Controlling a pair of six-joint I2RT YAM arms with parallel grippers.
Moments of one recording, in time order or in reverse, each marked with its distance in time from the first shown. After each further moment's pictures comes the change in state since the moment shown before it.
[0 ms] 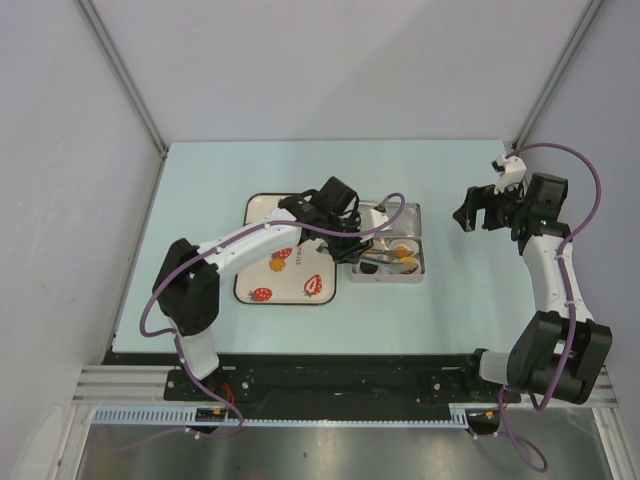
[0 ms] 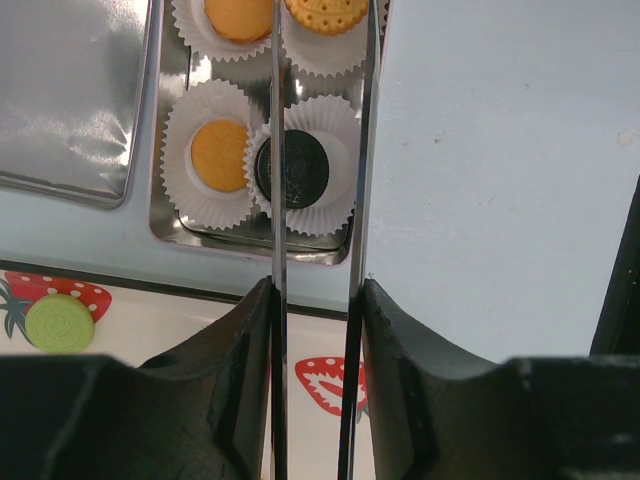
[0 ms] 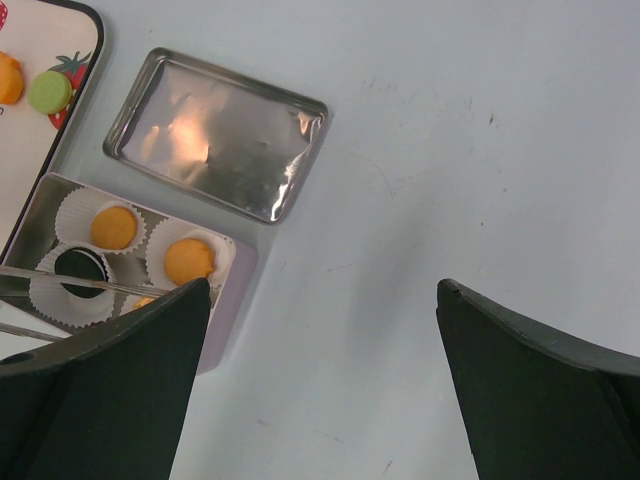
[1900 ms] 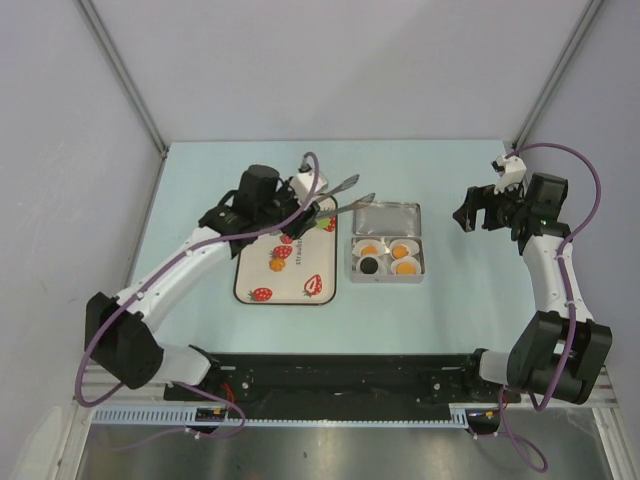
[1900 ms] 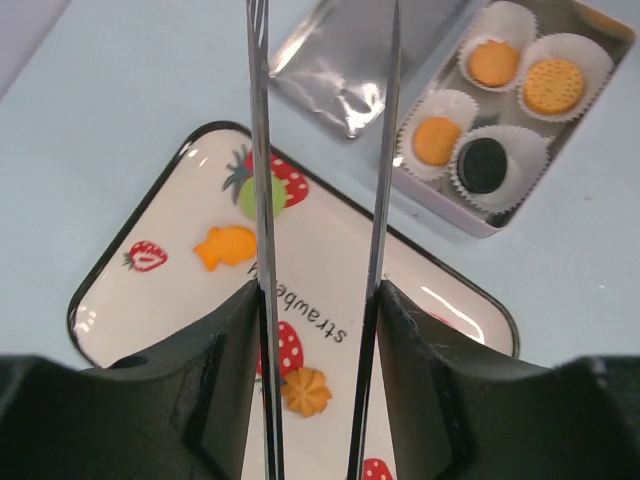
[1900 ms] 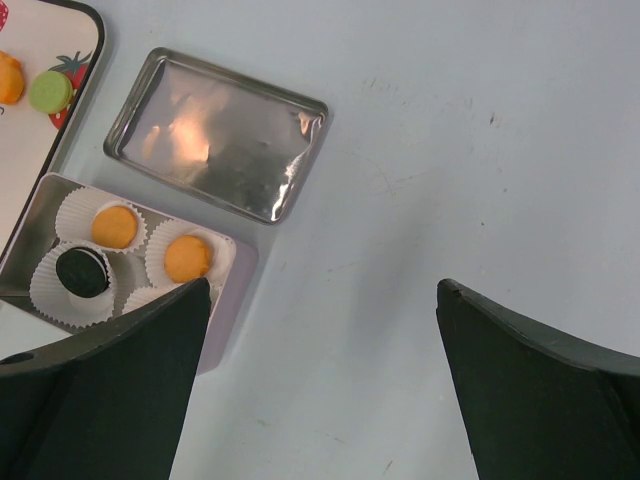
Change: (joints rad) left arm 0.225 -0.413 -0.283 0.257 -0.135 -0.188; right arm 0.000 0.000 0.000 0.000 -0.001 0.000
